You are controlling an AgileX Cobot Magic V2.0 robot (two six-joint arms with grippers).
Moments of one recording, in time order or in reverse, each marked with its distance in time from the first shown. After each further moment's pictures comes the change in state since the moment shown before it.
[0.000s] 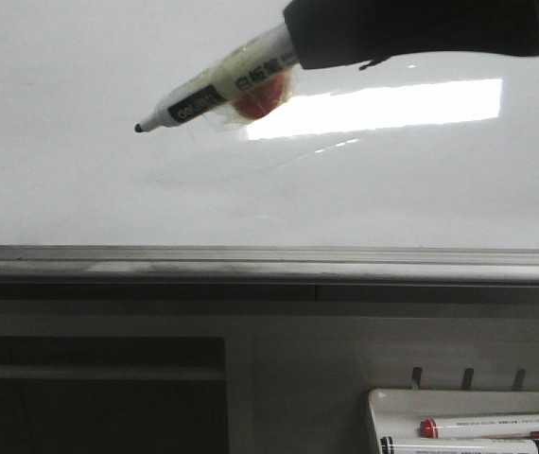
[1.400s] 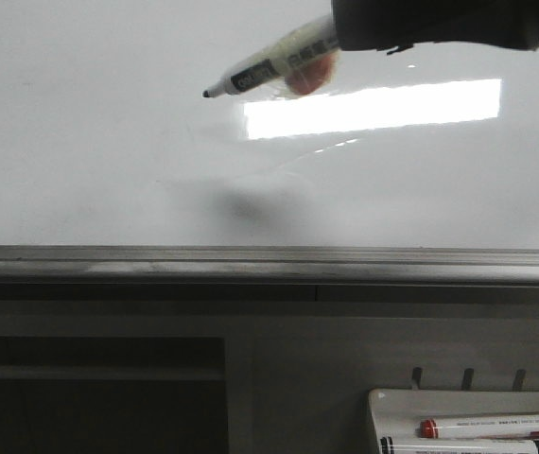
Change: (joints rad) left arm 0.000 0.000 0.005 0.091 -0.112 0.000; right arm -0.079 0.032 0.033 -1.006 -0.175 1.141
